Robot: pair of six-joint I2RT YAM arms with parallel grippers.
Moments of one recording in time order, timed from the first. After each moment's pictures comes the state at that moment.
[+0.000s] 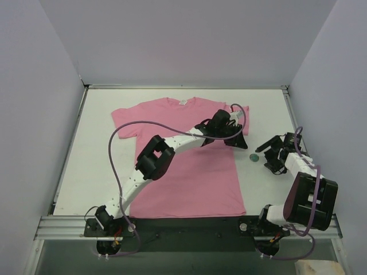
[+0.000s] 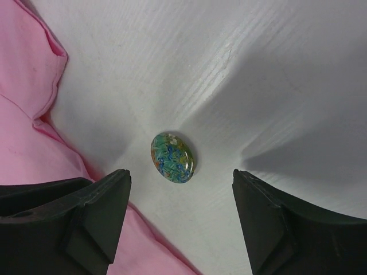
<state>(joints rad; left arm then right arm) -0.88 2.53 2.07 -0.02 0.53 -0.70 -0.32 1.33 0.61 -0.28 -0.17 0.68</state>
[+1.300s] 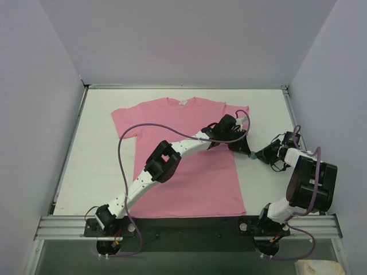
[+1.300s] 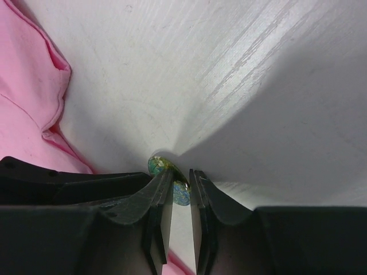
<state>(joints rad) -0.91 2.77 2.38 -0.16 0.55 -0.74 -0.33 1.52 0.64 -0.14 -0.29 0.72</state>
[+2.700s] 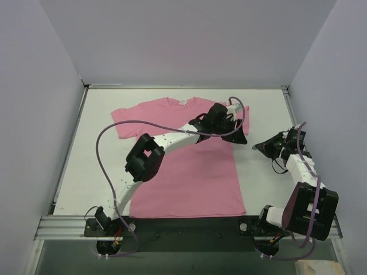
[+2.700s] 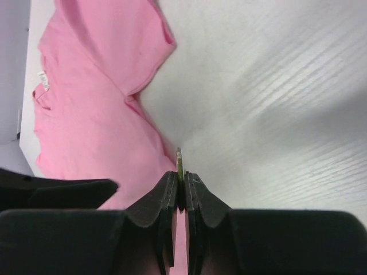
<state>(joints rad) -0.89 2.42 2.01 -0.08 0.48 -0.61 -0.31 1.27 0.62 -0.20 -0.36 0.73</state>
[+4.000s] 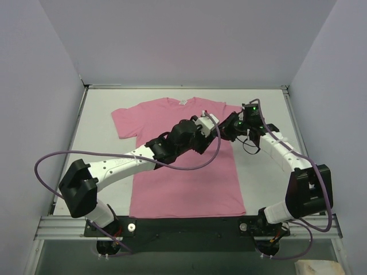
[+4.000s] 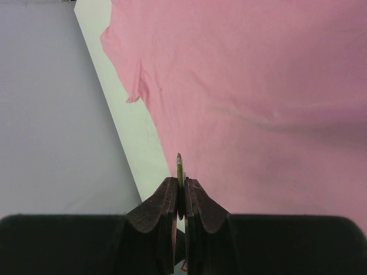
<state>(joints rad) -0.97 1.56 1.21 -0.03 -0.17 0.04 0.24 1.44 0.98 -0.27 -0.45 1.00</state>
